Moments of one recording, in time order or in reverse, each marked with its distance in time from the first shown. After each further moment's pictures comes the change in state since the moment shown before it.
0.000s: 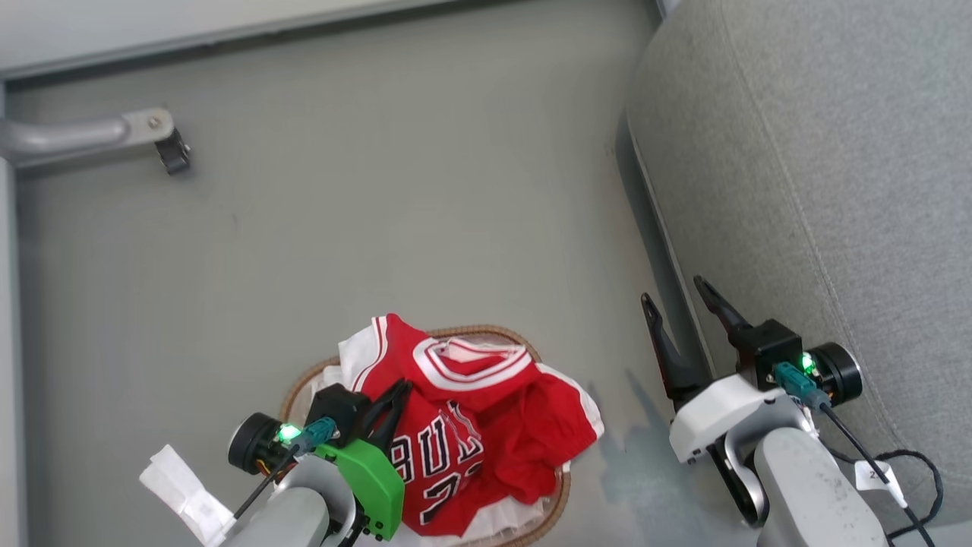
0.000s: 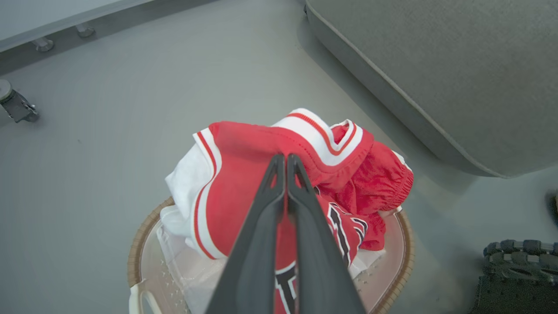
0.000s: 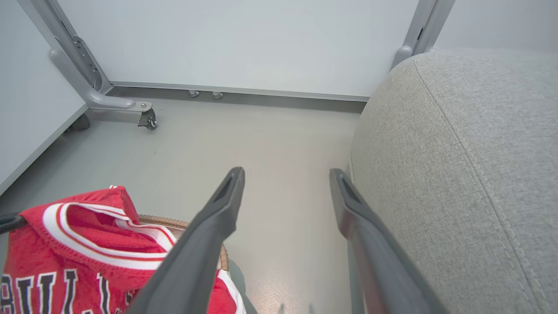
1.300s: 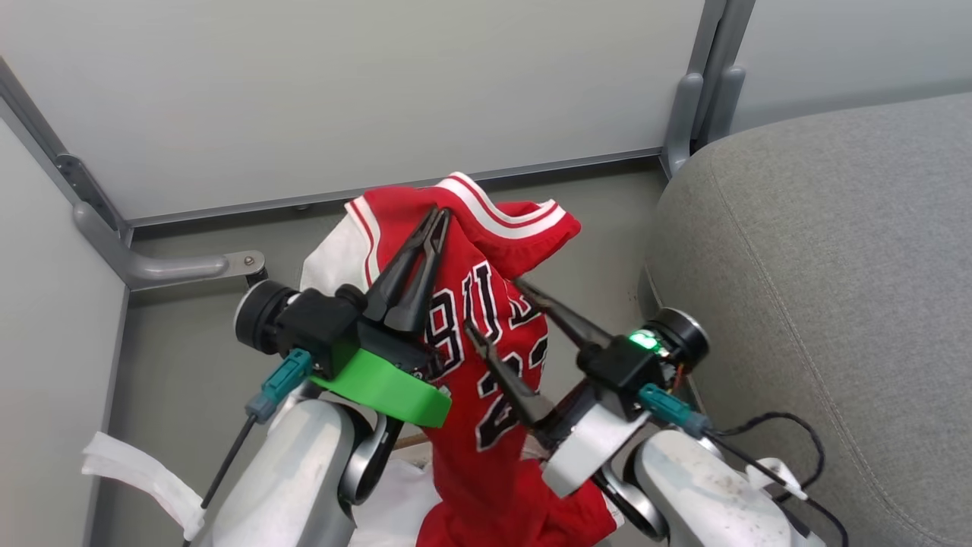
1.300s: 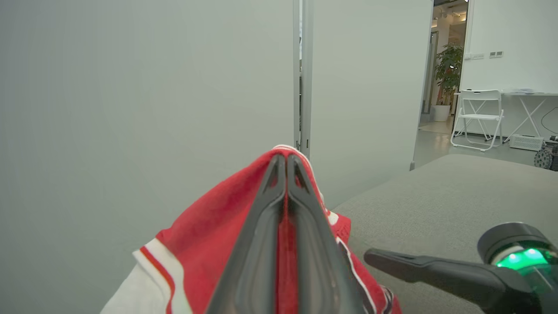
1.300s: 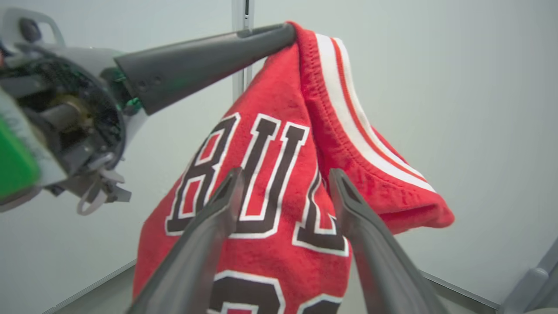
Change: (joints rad) left arm 0.032 -0.088 0.301 -0.585 0.158 0.000 0.000; right arm -0.083 0.000 0.416 -0.174 0.109 0.000 -0.002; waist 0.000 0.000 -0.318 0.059
